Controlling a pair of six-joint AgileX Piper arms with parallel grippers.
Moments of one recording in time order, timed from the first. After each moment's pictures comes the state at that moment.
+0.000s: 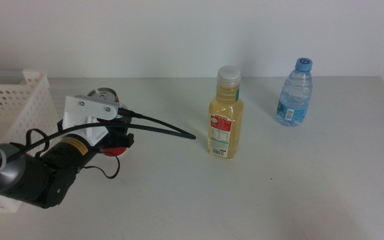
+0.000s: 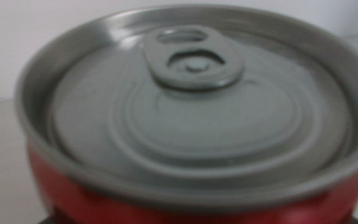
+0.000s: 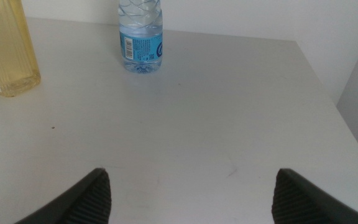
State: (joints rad) left arm -0.18 1.95 -0.68 0.09 -0.96 -0.04; right arm 0.00 -0.01 0.03 0.07 0.31 -0.13
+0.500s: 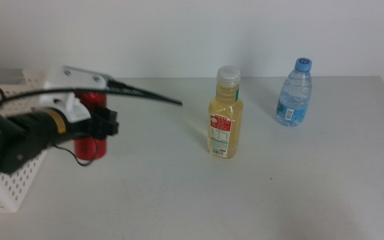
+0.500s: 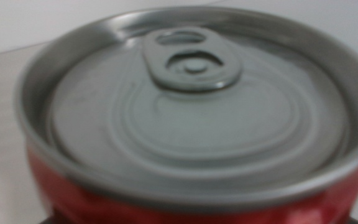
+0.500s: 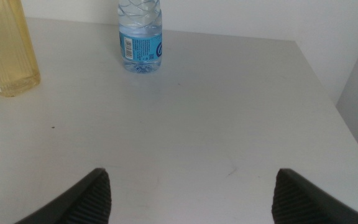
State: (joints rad) left arm -0.18 1.57 -0.73 0.35 -0.24 -0.29; right arm 0.00 -0.01 0.03 0.07 0.31 -0.13
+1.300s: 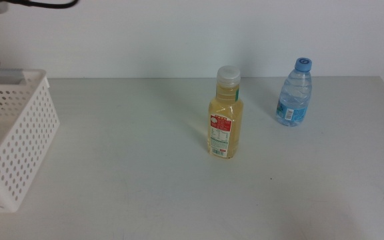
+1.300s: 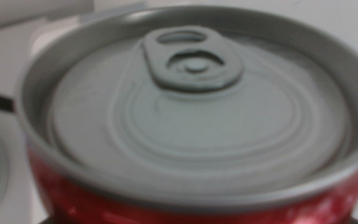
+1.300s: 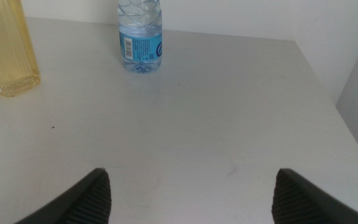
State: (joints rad) left arm 0.13 1.39 -1.35 0.01 0.94 0.32; right arm 0.00 -0.01 0.03 0.07 0.31 -0.13
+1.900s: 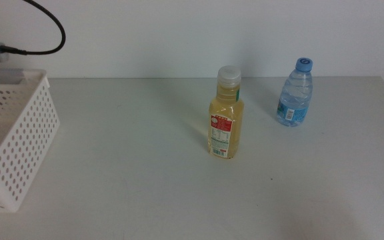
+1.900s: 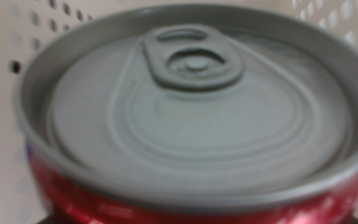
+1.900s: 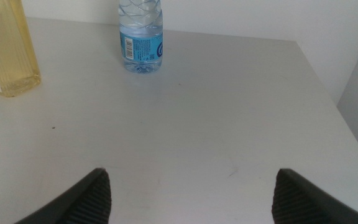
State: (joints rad) left arm 0.29 1.70 -1.39 -0.02 0.90 0.43; right arm 0.00 -0.01 0.03 0.07 0.31 -0.13
